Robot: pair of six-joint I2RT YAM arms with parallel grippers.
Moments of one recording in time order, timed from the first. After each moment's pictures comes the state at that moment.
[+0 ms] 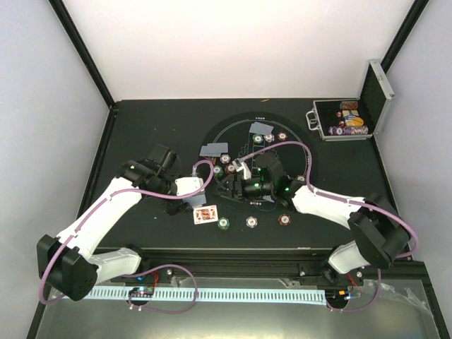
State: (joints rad) left arm -0.44 1.16 1.00 -1.06 0.37 0.81; right arm 0.74 1.47 0.77 0.20 -0.71 0.96
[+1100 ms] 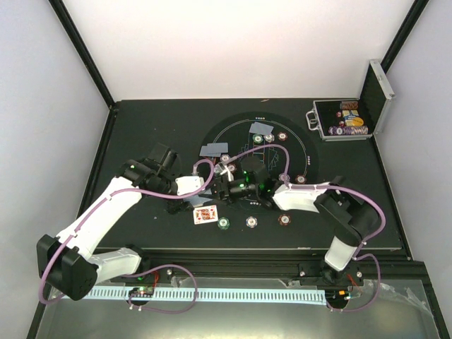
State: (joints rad) left arm -0.44 1.16 1.01 -1.06 0.37 0.81; right arm 0.83 1.74 0.84 0.56 -0.82 1.15
